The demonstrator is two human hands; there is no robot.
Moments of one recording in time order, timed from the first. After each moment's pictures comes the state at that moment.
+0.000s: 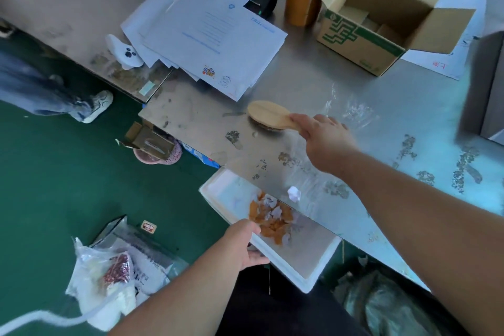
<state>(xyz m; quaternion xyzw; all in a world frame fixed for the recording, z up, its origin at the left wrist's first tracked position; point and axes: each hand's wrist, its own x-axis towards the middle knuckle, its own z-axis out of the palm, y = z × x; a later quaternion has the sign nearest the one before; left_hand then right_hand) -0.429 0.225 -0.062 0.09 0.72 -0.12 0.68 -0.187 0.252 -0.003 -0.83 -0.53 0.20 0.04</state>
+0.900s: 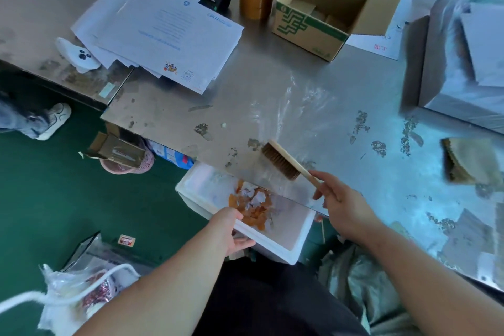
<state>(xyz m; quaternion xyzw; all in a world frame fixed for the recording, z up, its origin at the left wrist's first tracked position) -0.425 0.217 -0.060 0.11 0.73 -0.13 0.67 -0.231 0.068 0.010 -0.86 -0.29 0.37 0.20</state>
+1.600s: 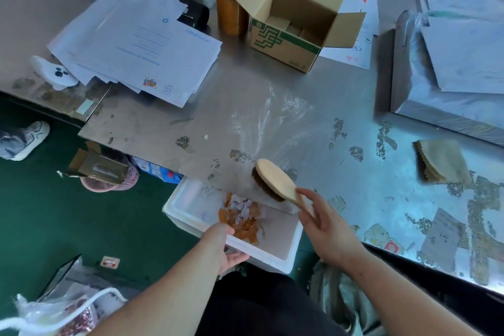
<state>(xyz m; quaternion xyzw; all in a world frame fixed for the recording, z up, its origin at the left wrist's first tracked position) -0.421 0.199 -0.058 0.08 0.72 -0.11 0.68 -0.255 0.036 0.011 -0.86 -0.29 0.37 0.21</state>
